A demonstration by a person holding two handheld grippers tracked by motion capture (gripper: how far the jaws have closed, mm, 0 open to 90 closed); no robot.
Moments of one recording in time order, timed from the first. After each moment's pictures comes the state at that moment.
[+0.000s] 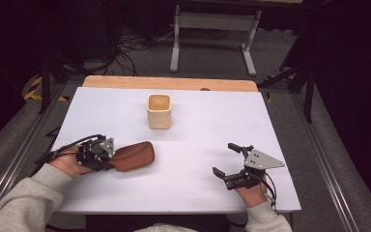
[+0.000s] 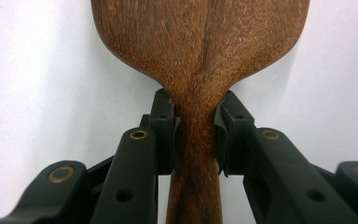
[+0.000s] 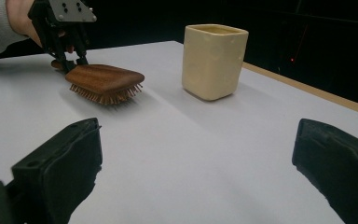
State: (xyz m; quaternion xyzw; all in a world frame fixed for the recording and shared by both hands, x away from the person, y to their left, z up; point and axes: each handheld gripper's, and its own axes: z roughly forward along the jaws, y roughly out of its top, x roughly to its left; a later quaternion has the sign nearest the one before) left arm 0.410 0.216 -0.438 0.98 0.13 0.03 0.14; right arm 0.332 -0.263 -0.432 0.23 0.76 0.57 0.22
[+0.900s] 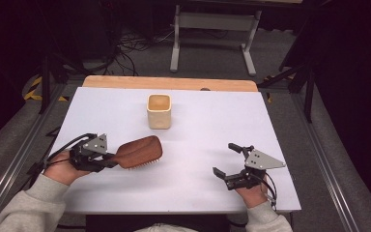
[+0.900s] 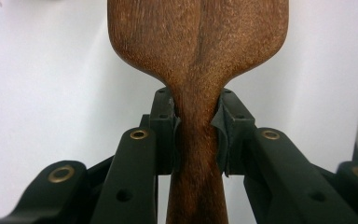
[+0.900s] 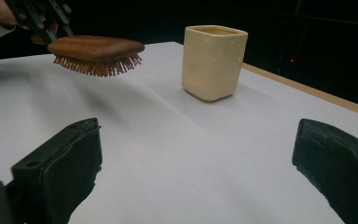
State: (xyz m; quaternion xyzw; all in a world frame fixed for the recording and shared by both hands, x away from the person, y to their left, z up) left arm 0.374 0.220 -0.396 0.94 0.14 0.07 0.30; right arm 0.331 -0.264 -0.432 0.23 0.76 0.57 0.23
